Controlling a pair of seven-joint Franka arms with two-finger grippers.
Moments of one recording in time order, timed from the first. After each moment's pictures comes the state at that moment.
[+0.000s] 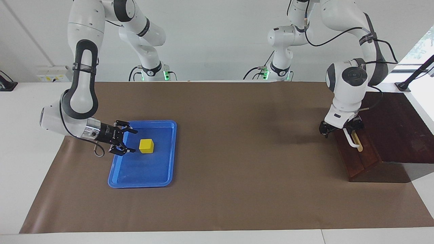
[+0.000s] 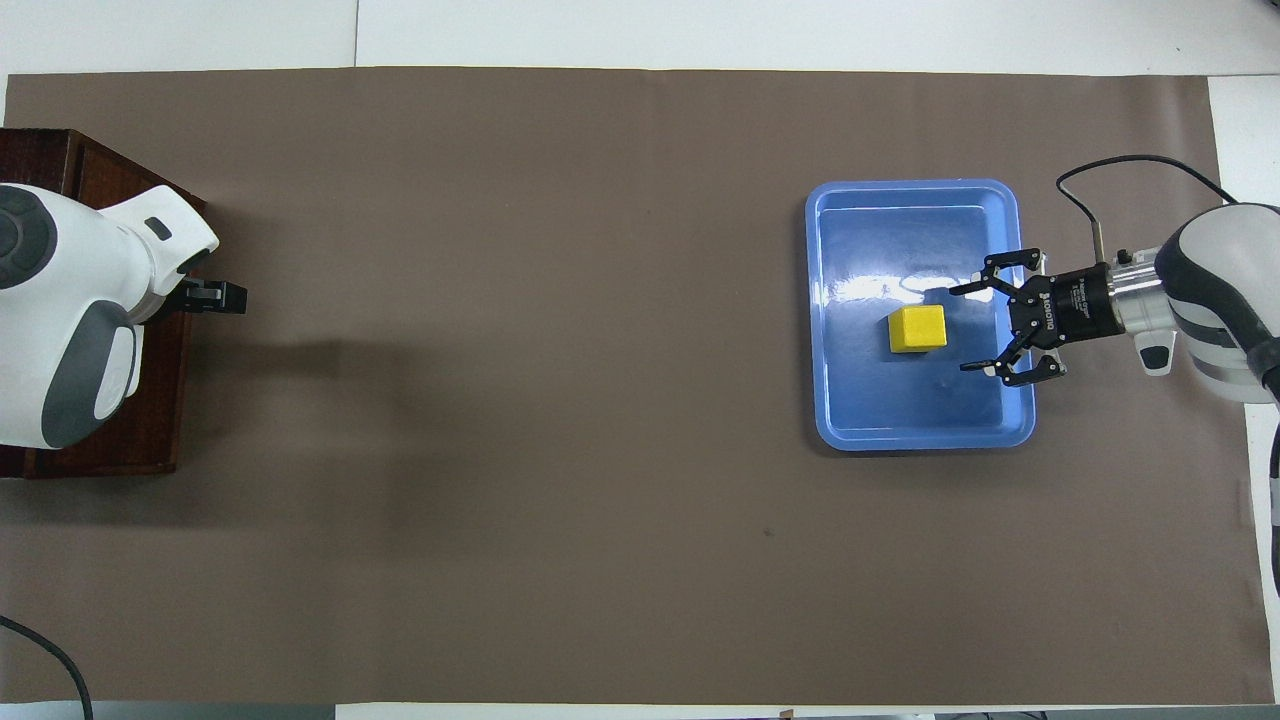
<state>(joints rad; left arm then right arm) 0.02 0.14 -0.06 -2.00 0.37 2.23 -0.11 -0.17 0.41 -0.07 -1.90 0.81 1.87 0.90</state>
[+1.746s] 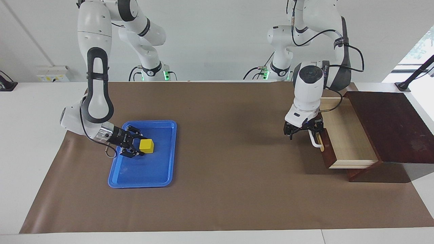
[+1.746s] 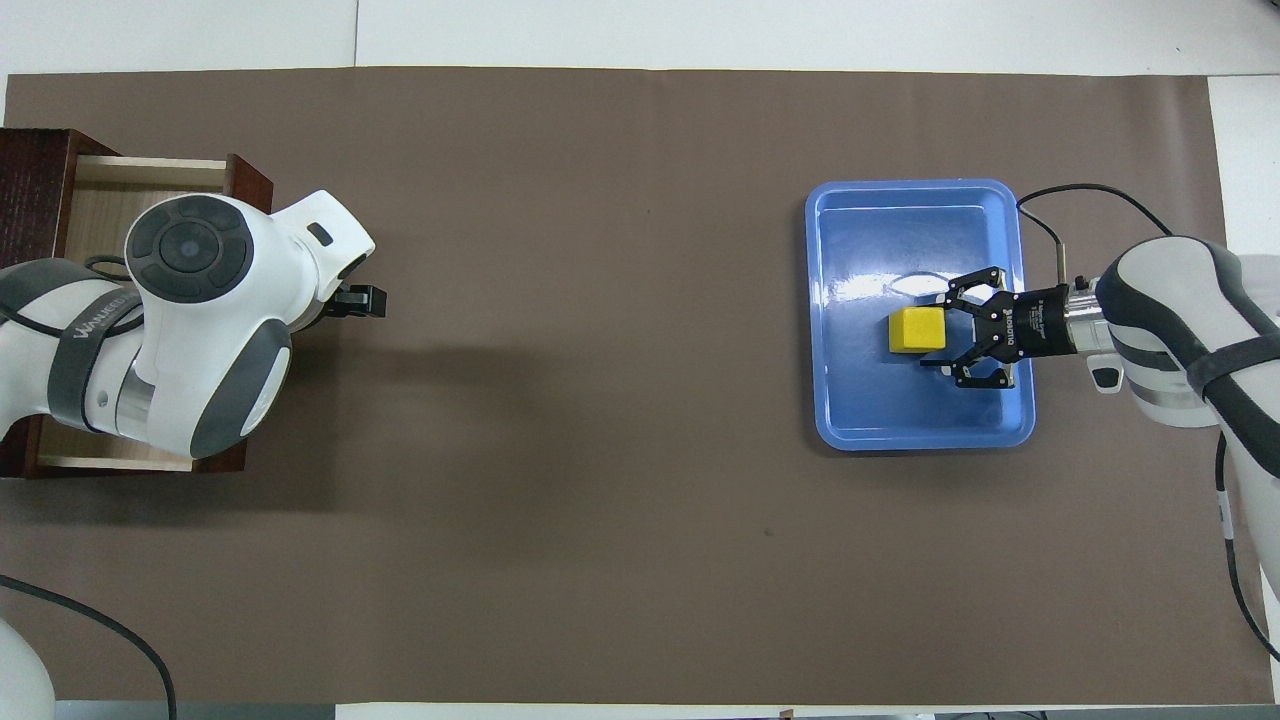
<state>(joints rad) -0.14 0.14 -0.14 -1.97 0.31 2.15 -0.32 -0.12 0.40 -0.07 -2.01 0.89 2.04 0.78</state>
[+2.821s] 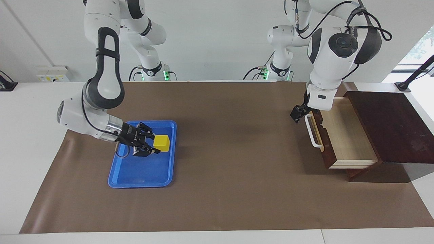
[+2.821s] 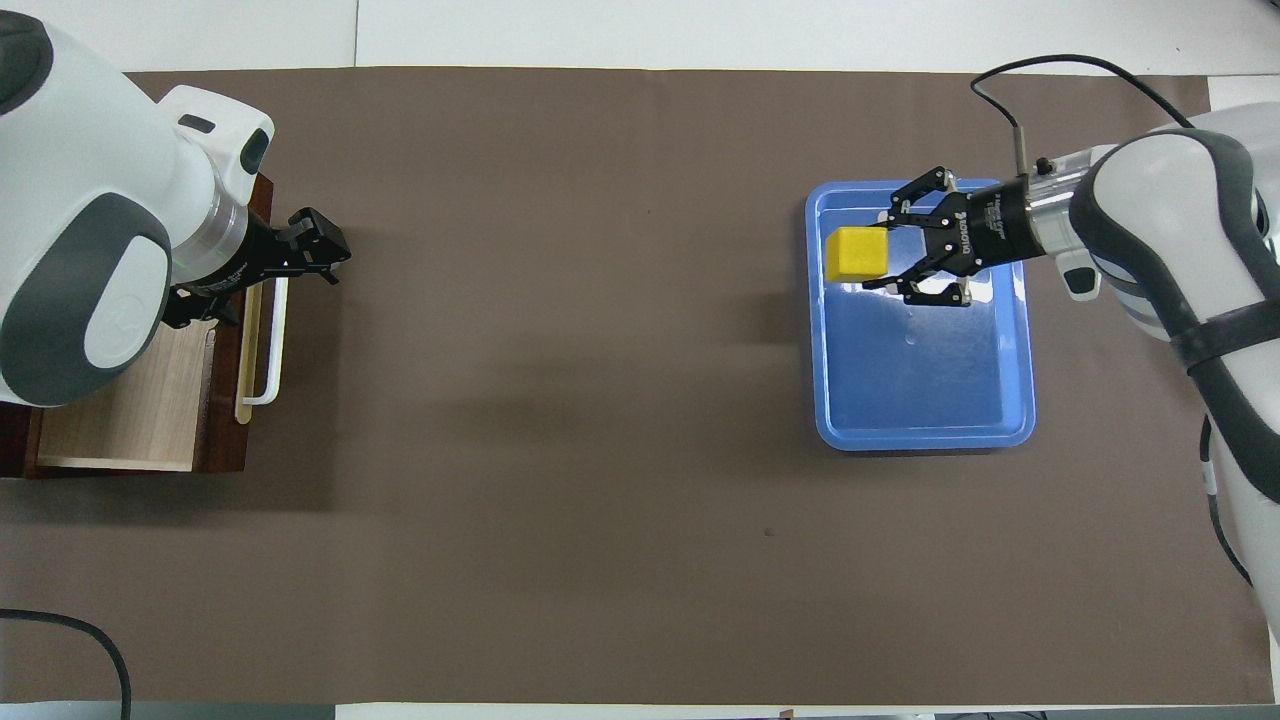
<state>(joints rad) -0.14 0.15 -0.14 -1.59 0.08 1.65 -0.74 0.08 0.39 -0.05 -1.67 0.83 1.89 1.20</state>
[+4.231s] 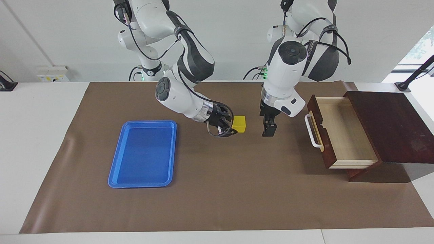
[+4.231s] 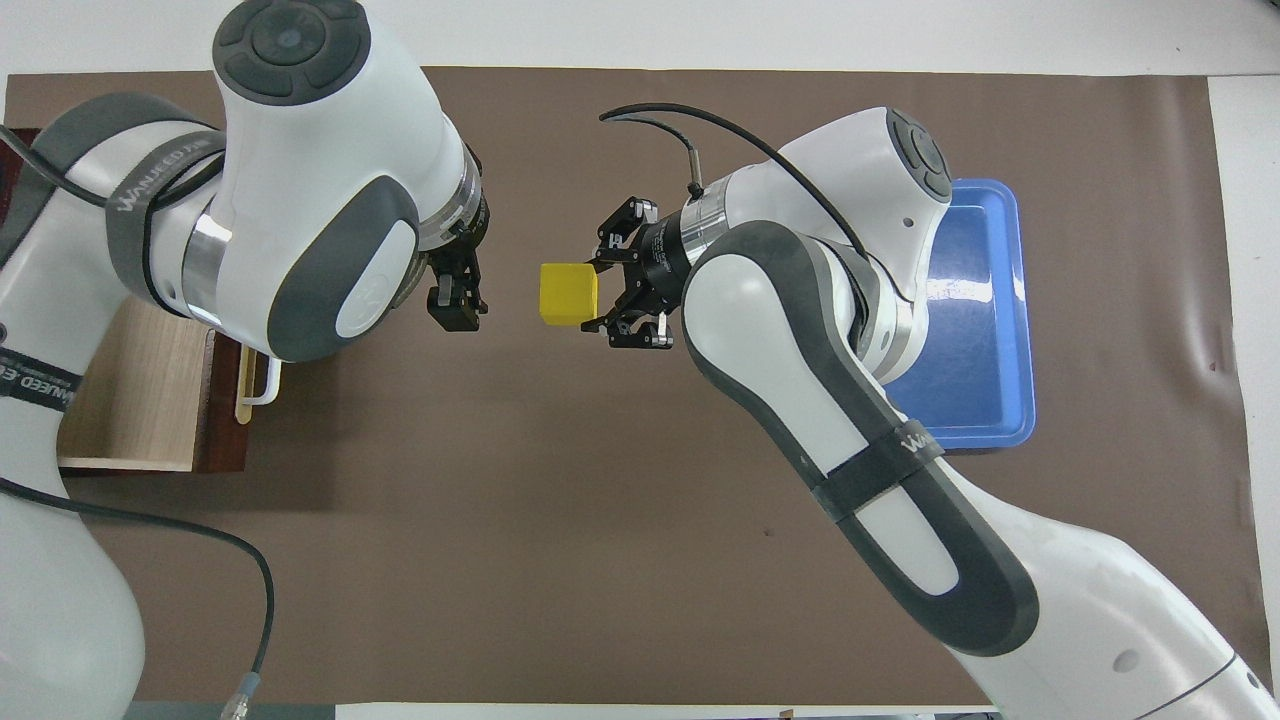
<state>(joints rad) -0.23 0.39 -0.33 -1.34 0.10 1.71 -2.07 0.49 0.43 -0.05 -1.53 0.82 2.06 1.58</state>
